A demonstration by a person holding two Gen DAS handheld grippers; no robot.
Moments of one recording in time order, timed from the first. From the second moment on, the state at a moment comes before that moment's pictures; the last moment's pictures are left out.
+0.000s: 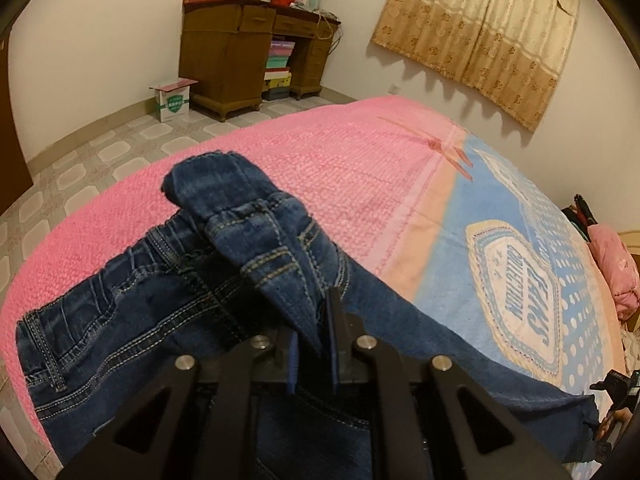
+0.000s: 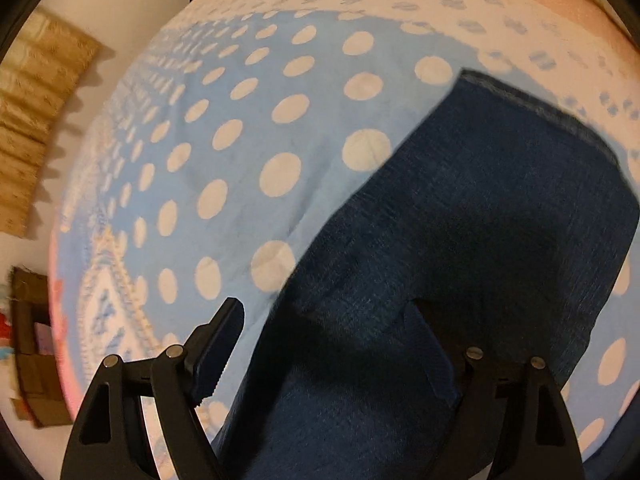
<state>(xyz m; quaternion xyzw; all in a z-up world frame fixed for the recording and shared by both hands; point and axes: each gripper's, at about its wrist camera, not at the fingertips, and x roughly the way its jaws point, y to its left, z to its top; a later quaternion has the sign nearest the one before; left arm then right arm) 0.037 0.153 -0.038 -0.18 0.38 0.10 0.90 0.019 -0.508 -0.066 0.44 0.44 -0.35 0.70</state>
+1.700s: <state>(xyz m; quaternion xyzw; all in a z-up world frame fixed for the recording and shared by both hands) 0.080 0.200 -0.009 -0.33 0.40 -0.06 0.85 -0.089 -0.471 0.030 0.46 0.30 -0.23 0.80</state>
